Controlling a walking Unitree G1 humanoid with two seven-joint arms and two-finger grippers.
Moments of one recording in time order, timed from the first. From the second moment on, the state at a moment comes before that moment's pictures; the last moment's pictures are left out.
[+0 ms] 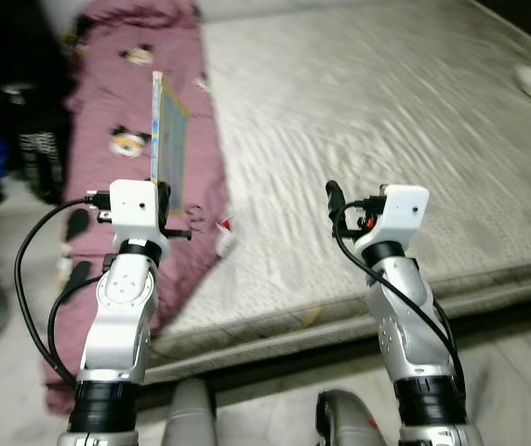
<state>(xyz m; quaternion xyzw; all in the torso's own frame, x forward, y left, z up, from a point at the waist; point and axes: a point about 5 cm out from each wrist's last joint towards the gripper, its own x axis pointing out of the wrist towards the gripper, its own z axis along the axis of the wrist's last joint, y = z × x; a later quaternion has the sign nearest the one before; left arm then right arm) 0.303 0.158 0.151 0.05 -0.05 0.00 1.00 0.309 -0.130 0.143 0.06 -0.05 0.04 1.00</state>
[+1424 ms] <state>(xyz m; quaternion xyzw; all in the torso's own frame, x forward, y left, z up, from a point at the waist) 0.303 0.150 0.150 0.05 -0.05 -0.02 1.00 0.313 -0.131 0.134 0.03 -0.05 0.04 1.00</state>
